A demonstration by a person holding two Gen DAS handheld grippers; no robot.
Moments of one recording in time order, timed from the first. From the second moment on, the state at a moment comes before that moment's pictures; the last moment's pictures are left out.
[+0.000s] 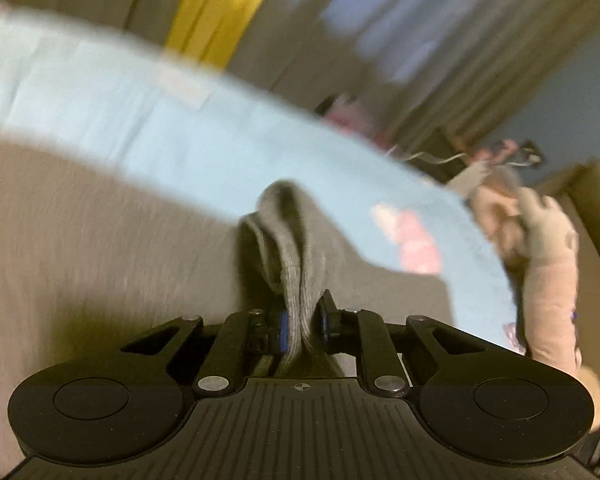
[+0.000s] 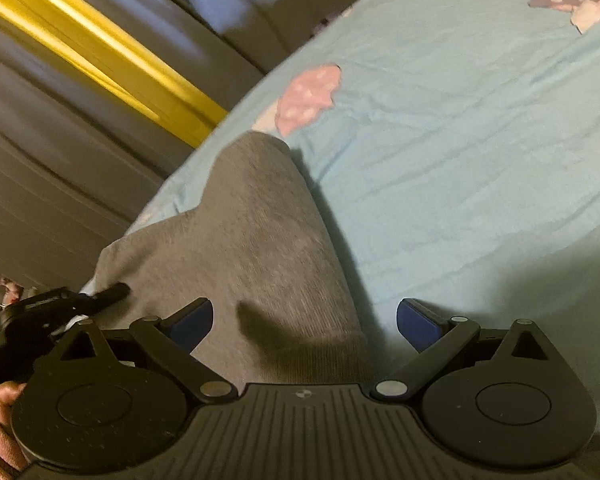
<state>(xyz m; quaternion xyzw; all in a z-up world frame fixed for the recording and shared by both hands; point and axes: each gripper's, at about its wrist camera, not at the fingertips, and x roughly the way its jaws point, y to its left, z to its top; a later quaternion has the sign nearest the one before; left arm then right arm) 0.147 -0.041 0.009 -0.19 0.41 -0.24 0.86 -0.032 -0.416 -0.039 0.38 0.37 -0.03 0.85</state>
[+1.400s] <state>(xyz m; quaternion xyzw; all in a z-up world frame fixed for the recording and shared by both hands) 0.033 -0.001 -0.012 -0.06 0.45 -0.07 0.89 -0.024 -0.355 -0.012 0.15 0.39 -0.10 0.90</state>
